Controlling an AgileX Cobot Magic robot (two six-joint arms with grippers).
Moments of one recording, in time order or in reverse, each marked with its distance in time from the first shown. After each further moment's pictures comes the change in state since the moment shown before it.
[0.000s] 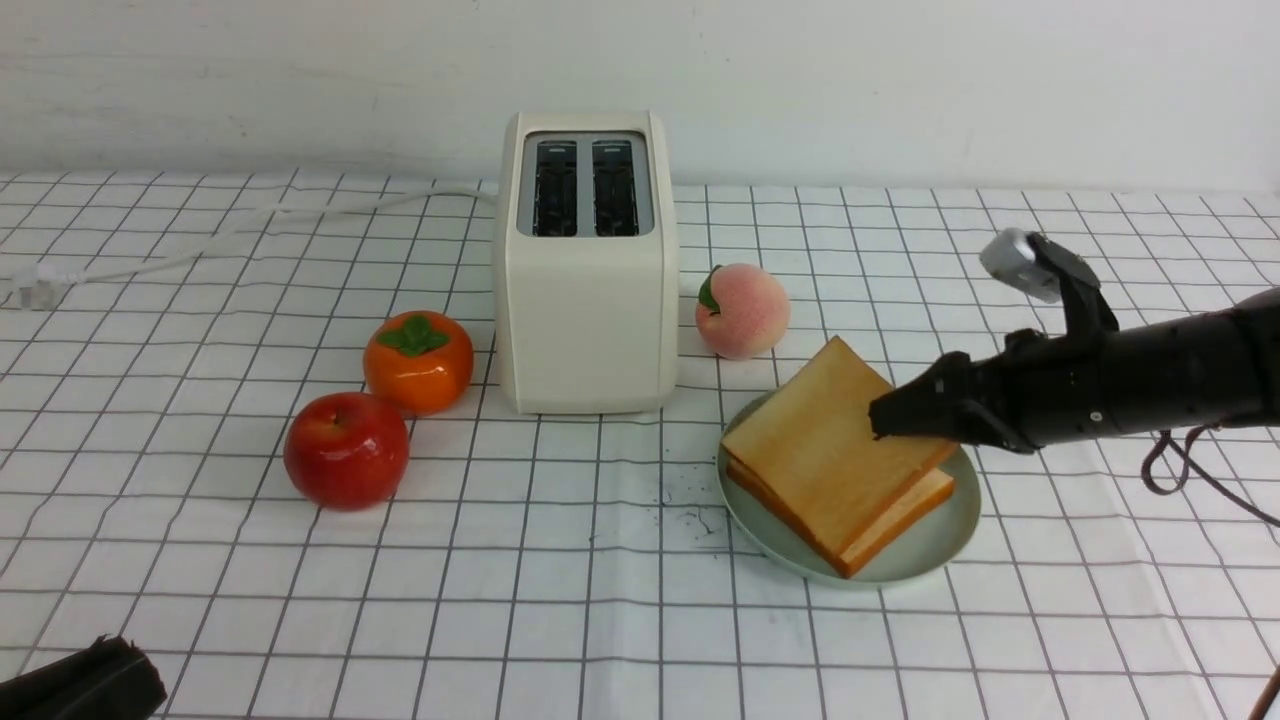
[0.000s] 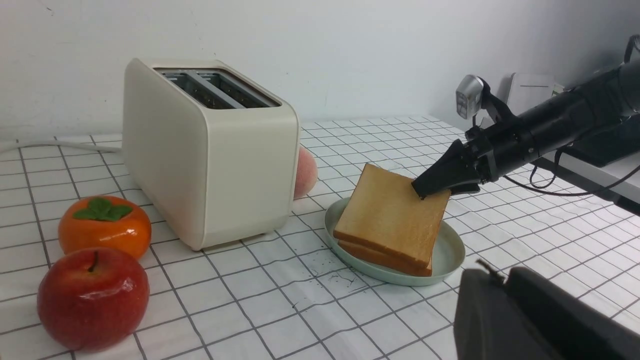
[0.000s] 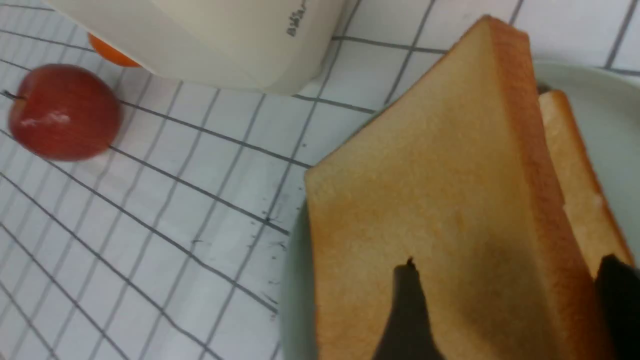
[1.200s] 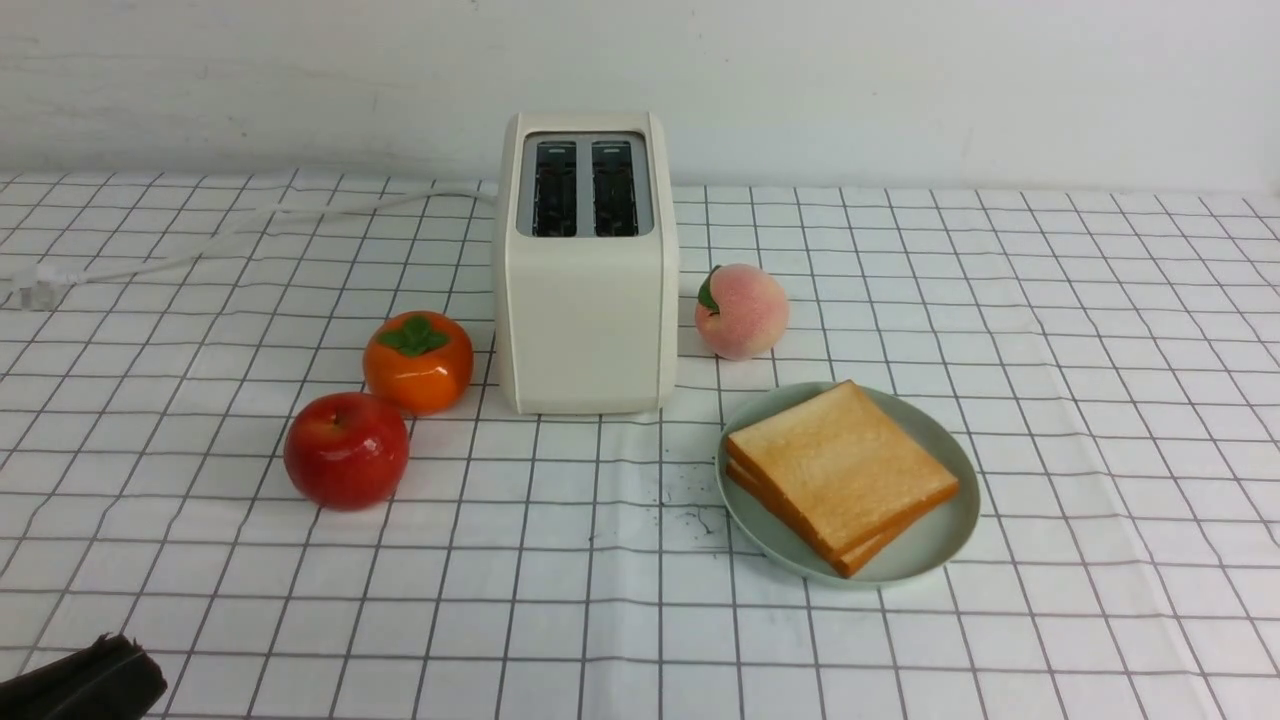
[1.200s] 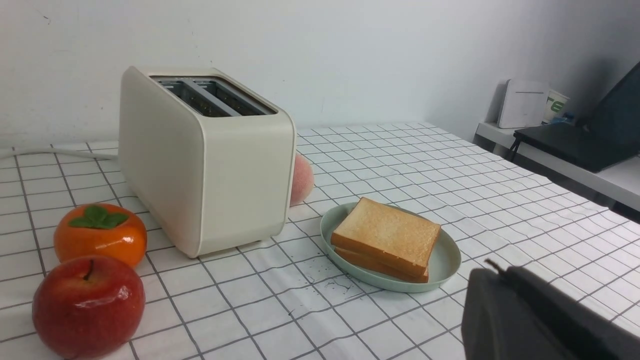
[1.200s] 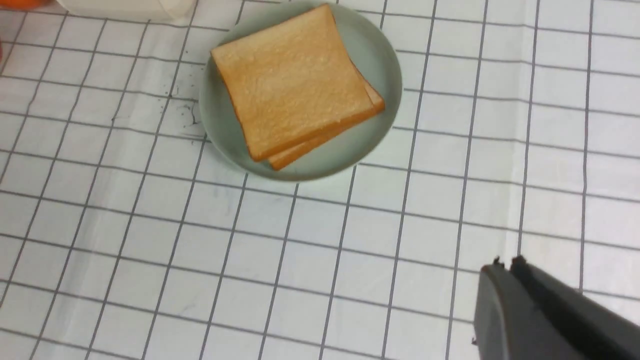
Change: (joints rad) right arm 0.000 -1.022 0.167 -0.986 0.293 0.978; left arm 0.000 0.000 0.000 0.000 -0.014 0.000
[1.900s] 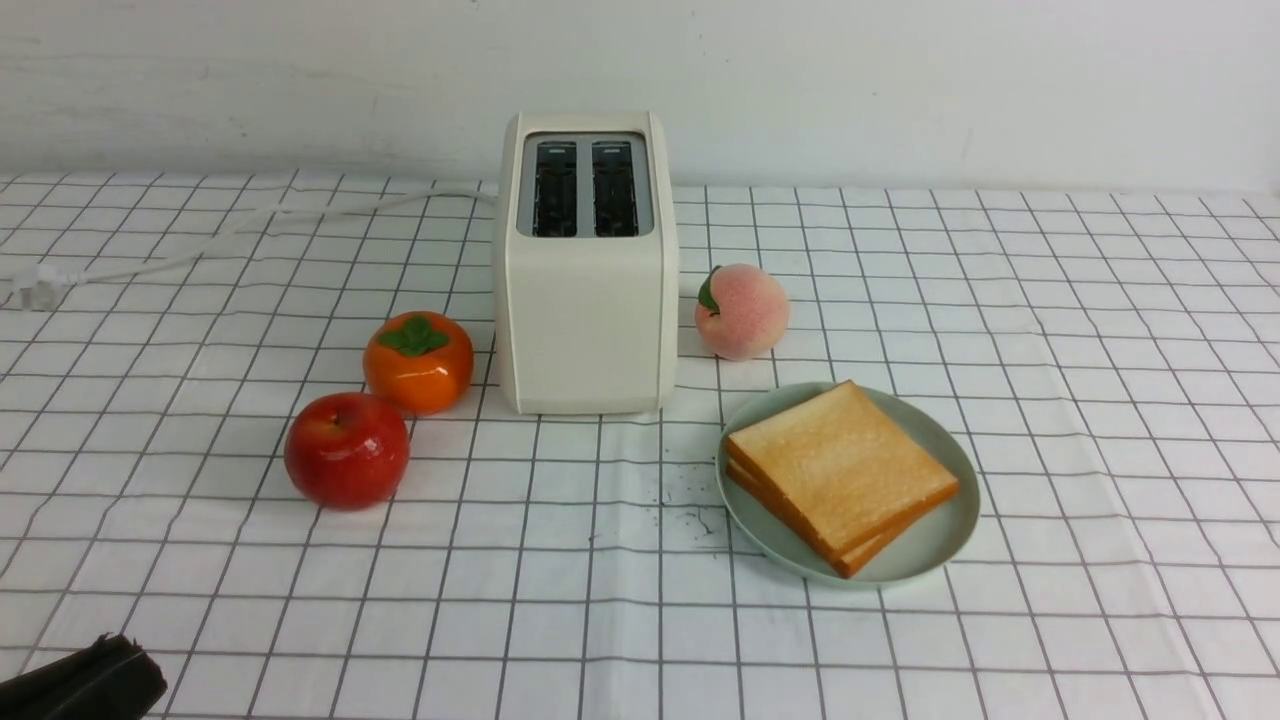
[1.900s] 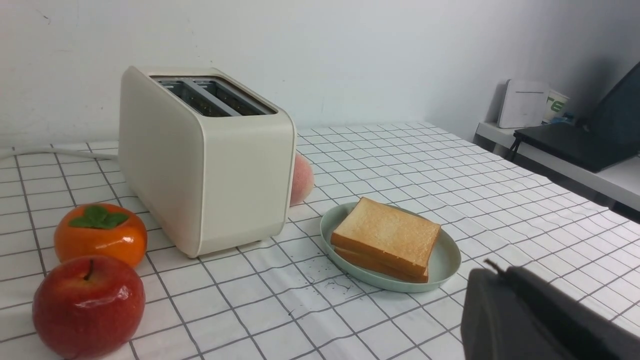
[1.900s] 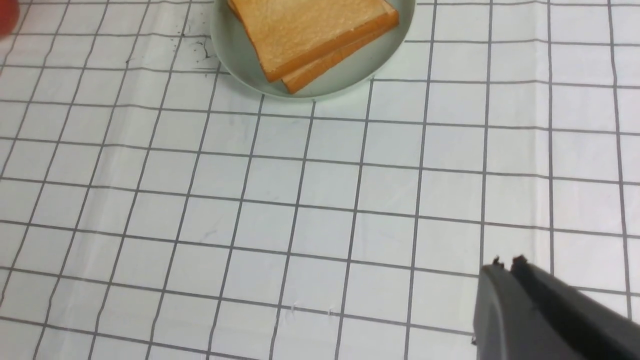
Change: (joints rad) right arm 0.000 -0.296 0.262 0.014 0.015 0.067; left arm 0.000 0.000 0.000 0.000 0.000 0.000
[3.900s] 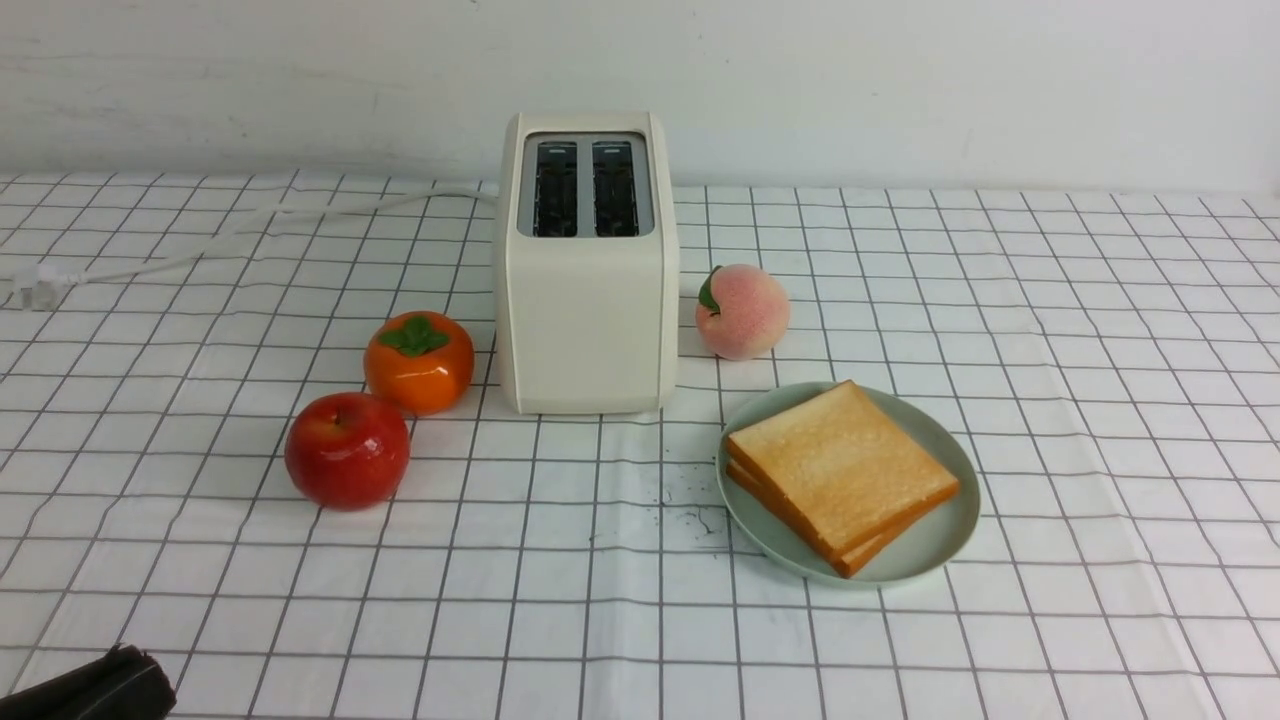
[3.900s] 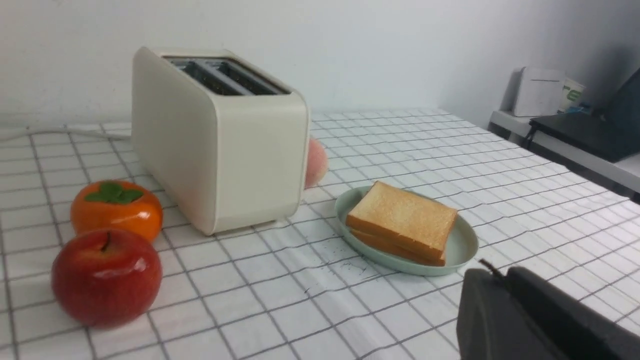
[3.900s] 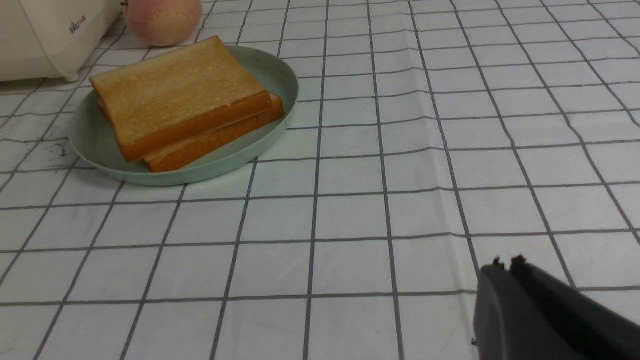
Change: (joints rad) right arm 0.000 -0.586 0.744 -0.147 -0.634 0.083; left arm 0.078 0.002 0.046 -0.040 -0.004 0.003
